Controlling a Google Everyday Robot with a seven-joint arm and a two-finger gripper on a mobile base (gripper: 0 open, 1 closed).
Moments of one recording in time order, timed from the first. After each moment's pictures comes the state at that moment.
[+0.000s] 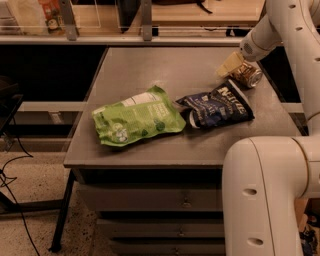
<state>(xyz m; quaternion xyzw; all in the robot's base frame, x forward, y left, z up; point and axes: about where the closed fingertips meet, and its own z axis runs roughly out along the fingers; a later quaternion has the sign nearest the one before) 0.799 -0.283 0.838 -0.27 0.92 0.03 0.27</state>
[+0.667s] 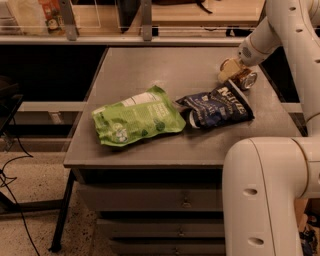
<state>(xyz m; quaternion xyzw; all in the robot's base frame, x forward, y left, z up) 0.784 -0.271 0.826 -0.29 0.92 0.06 0.24</state>
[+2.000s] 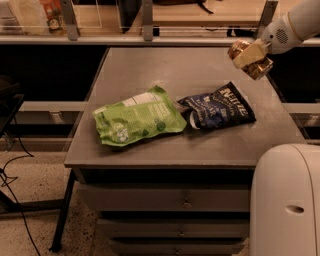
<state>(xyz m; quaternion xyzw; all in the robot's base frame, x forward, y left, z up) 0.710 -0.256 0.913 -0.38 0.85 0.19 0.31</state>
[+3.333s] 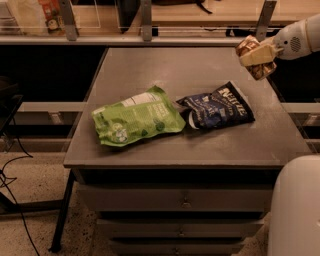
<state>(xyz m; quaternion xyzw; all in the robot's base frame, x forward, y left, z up) 0.714 -0.273 0.921 -0.39 0.80 0.24 0.40</state>
